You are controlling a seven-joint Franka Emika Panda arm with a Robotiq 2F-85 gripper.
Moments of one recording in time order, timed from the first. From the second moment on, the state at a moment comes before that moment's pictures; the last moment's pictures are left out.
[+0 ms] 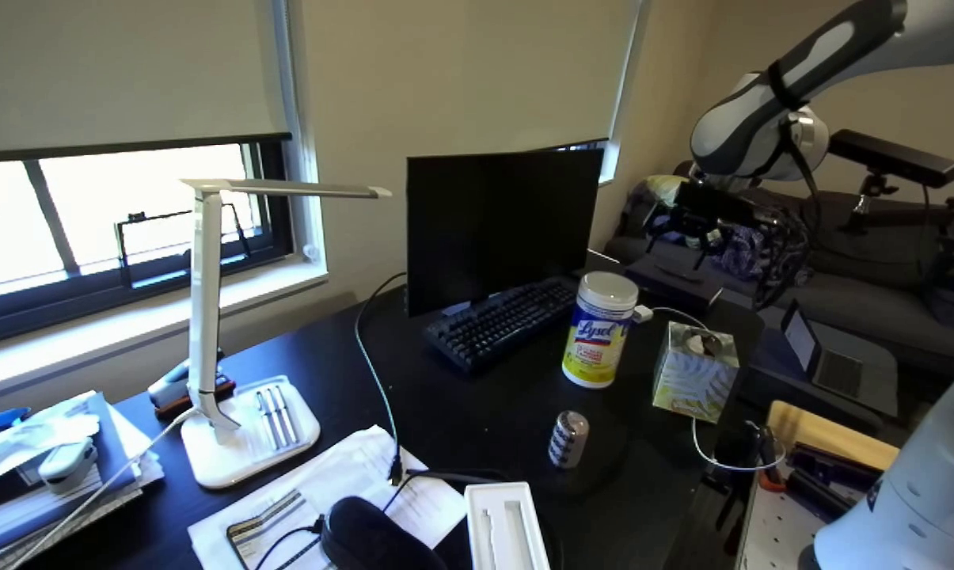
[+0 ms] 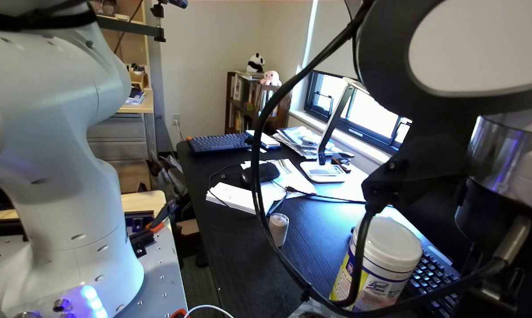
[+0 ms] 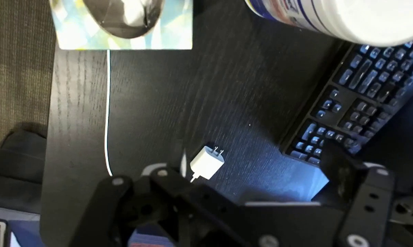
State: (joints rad) arm -0.40 -0.10 -0.34 -2.51 0.05 2.61 0.53
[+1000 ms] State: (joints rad) arm -0.37 0.27 -0.40 -2.27 0.08 2.61 0.96
